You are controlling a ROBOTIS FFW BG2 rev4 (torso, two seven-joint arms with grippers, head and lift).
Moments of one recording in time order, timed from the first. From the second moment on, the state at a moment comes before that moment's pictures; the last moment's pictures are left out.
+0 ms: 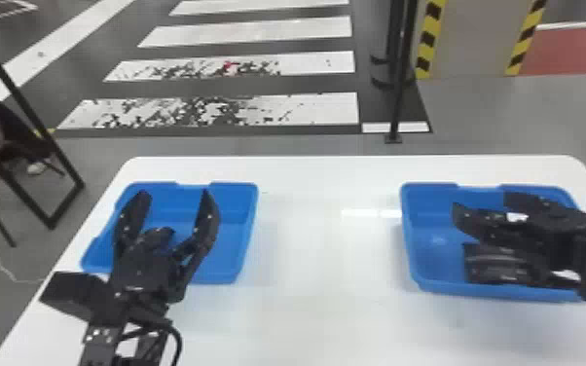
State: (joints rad) left arm 0.45 0.06 0.09 -1.93 0.16 -0.34 -0.10; right arm 0.11 -0.26 -0.08 -2.11 -0.30 0.86 0.38
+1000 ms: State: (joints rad) left arm 0.53 0.08 0.01 -2.03 0.22 -0.26 -0.15; right arm 0.05 -0.24 -0.16 -1.99 -0.15 1.21 0.14
